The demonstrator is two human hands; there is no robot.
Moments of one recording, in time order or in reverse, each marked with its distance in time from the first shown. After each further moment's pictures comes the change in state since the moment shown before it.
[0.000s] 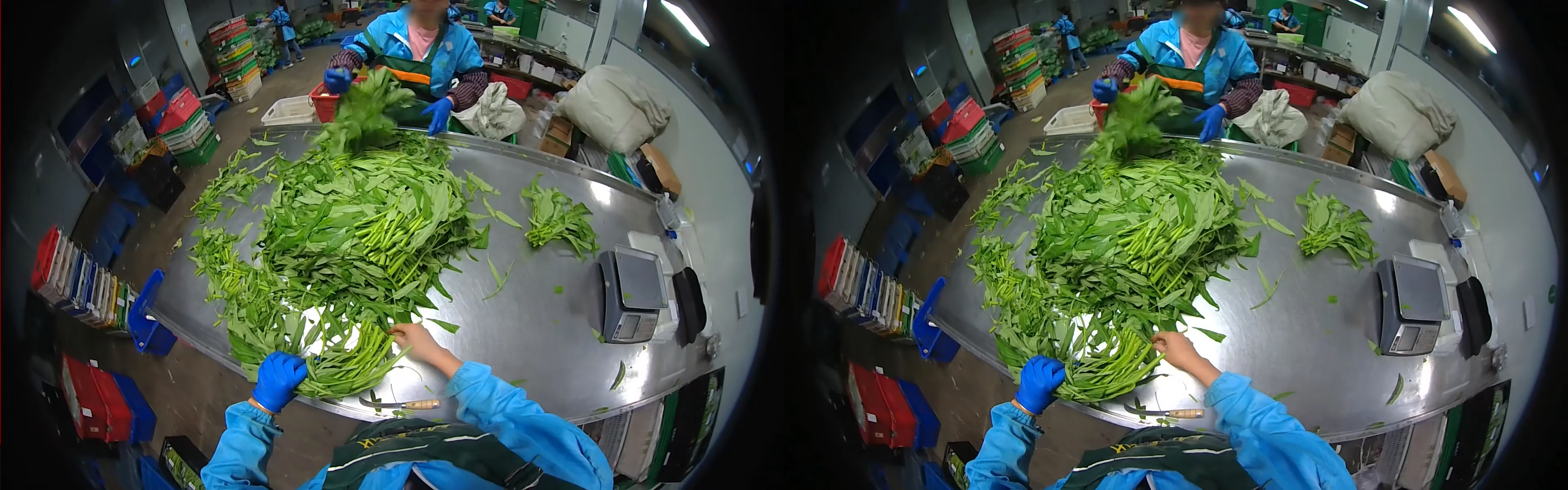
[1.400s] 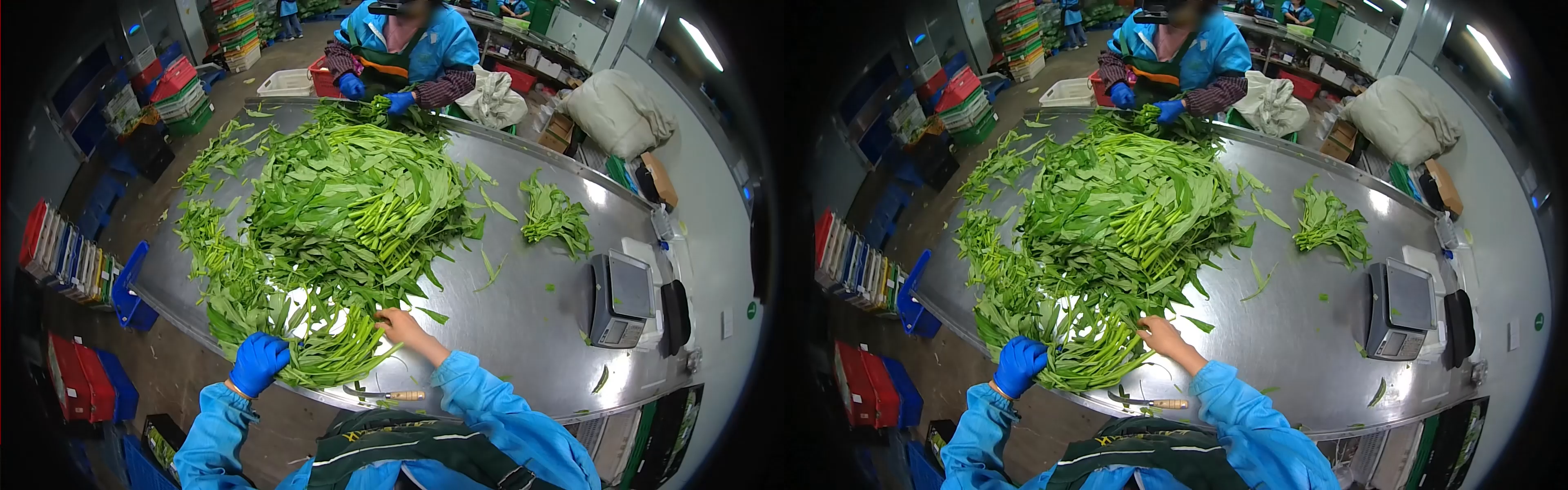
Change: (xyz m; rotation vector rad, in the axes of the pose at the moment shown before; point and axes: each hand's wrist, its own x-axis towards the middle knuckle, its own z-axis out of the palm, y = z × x) left_hand 0.014 -0.010 -0.012 0.046 0.062 0.082; right_hand 0.016 0.005 0.004 -0.084 -0.079 -0.015
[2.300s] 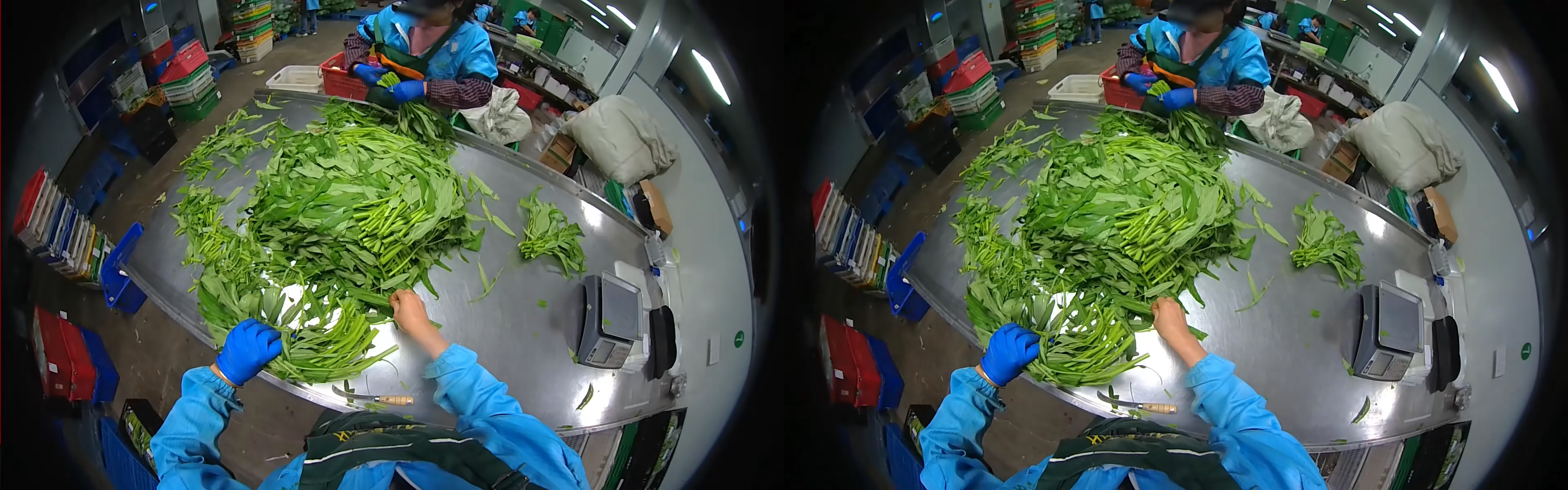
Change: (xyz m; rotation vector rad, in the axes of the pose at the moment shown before) left_hand 0.001 -0.014 -0.002 0.069 0.009 0.044; right_hand 0.023 0.004 -0.034 -0.152 0.348 0.046
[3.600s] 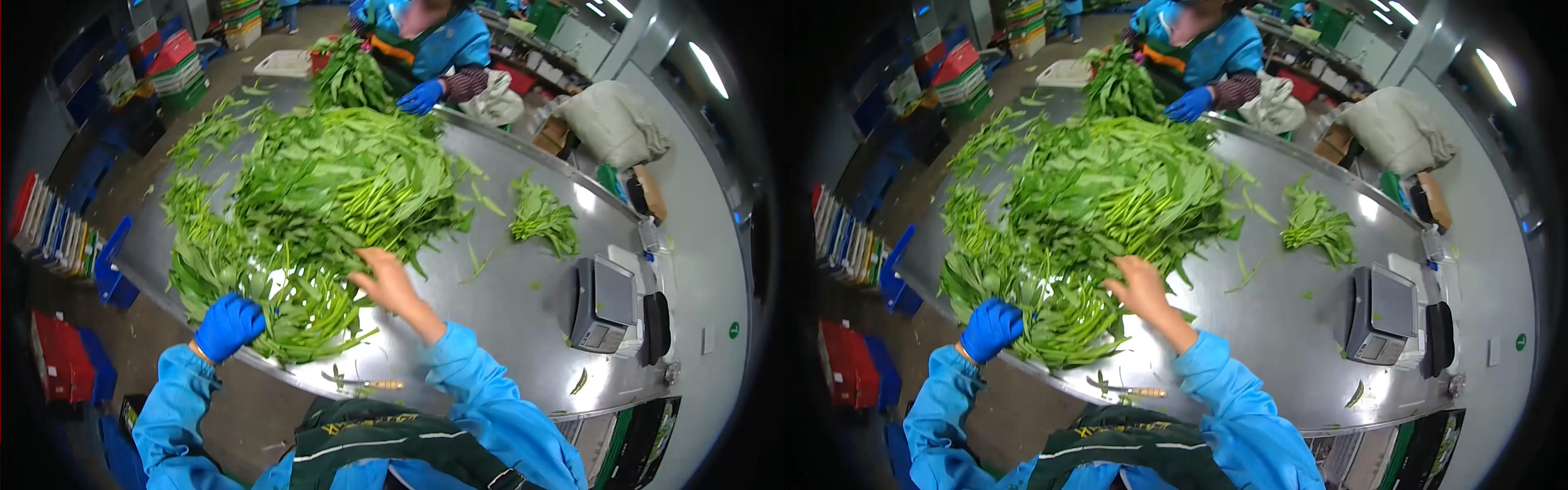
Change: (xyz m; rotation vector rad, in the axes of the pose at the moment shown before) left_hand 0.018 -0.015 -0.009 0.169 -0.051 0.090; right_hand 0.003 -0.078 -0.054 0.068 0.119 -0.433
